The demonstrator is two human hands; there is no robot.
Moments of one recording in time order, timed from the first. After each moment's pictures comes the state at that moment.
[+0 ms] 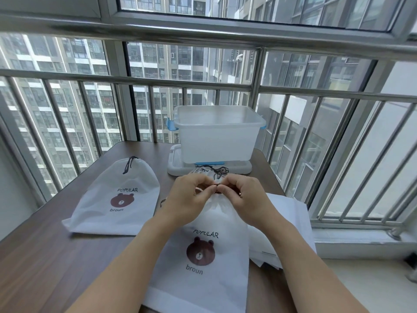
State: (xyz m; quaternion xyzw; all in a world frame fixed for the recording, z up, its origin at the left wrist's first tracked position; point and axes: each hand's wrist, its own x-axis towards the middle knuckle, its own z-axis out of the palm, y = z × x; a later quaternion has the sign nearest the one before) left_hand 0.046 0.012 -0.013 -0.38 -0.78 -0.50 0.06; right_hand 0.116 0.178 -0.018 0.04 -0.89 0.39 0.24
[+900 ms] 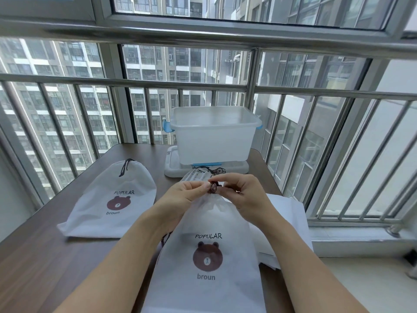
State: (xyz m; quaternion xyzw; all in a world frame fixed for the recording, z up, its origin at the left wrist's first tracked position) left_hand 0.042 0.007 -0.015 -0.23 -0.58 -0.71 -0.33; right_hand 0.114 0.181 -0.019 0.07 -0.81 0.53 0.23
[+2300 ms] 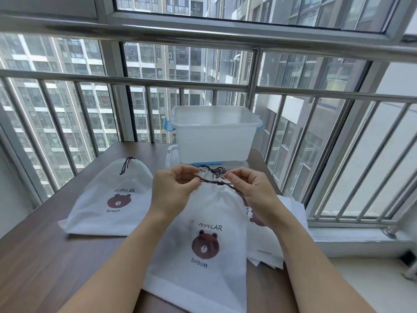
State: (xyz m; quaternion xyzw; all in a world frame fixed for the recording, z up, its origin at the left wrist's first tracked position) left_hand 0.038 0.009 -0.013 -0.19 -0.70 -0.69 0.04; right_hand 0.118 0.191 -0.013 -0.05 -0.72 0.67 0.18
